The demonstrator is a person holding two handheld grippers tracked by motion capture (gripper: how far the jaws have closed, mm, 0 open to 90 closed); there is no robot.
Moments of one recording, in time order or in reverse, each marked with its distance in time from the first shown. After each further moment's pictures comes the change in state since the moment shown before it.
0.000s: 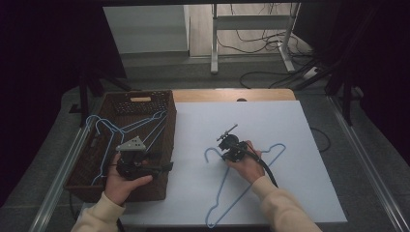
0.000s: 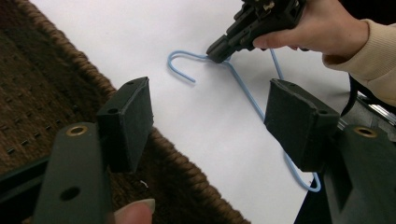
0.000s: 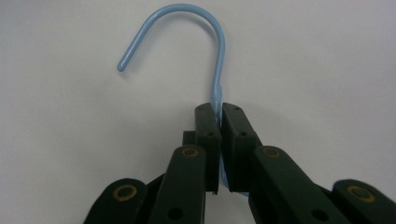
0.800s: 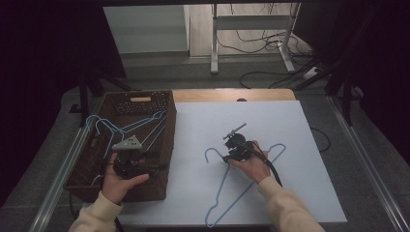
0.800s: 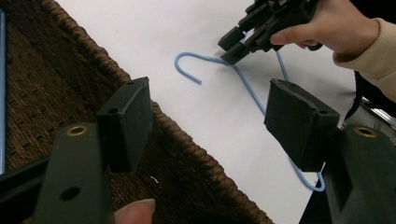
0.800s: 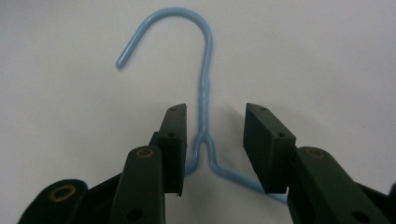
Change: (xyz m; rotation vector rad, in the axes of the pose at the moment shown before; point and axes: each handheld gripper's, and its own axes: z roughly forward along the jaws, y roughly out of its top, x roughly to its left) left arm 0.009 -0.003 -0.006 -0.010 0.011 -0.016; right arm -0.015 -0.011 -0.005 -0.039 0.057 0.033
